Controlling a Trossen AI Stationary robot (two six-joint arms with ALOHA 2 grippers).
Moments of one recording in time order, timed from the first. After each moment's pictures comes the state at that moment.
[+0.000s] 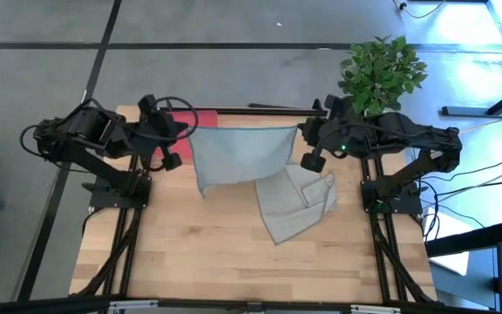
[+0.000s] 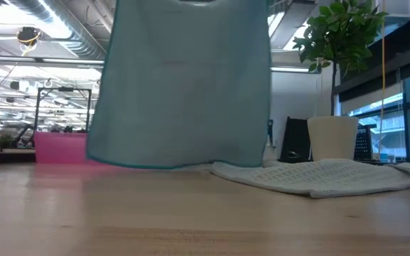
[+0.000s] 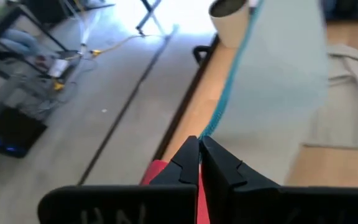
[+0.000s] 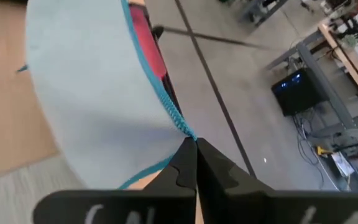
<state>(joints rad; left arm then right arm) -0.21 1.21 1.77 -1.37 -0.81 -0.21 0.13 1.47 1.89 -1.18 0.70 -0.04</state>
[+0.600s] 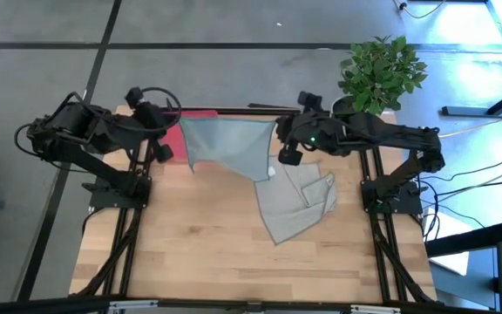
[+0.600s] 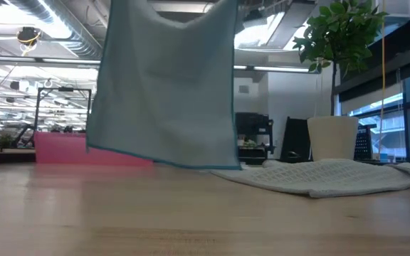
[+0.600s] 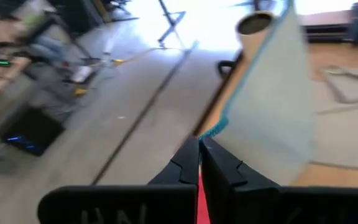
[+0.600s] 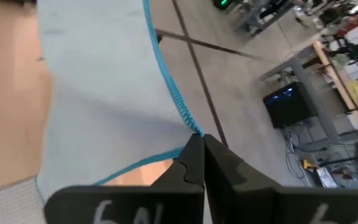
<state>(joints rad) -0.21 1.15 1.77 -1.36 -0.84 -0.20 0.04 1.59 1.89 -0.99 0.67 -0.24</state>
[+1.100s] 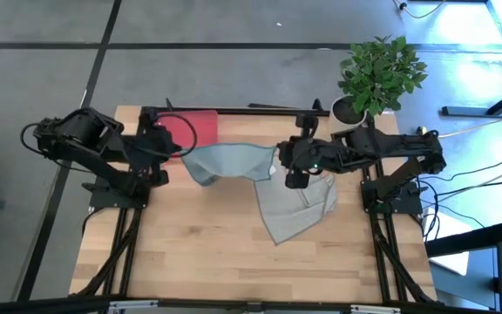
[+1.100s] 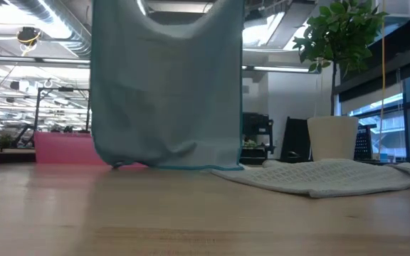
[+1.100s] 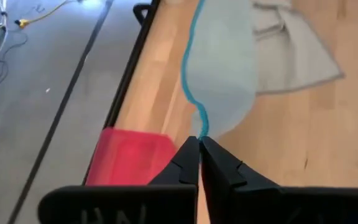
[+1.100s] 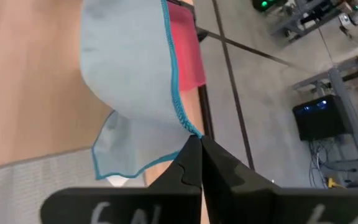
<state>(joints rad) -0.30 1.21 1.77 -1.54 -0.58 -0.33 0.18 1.60 1.89 -1.11 0.63 -0.16</state>
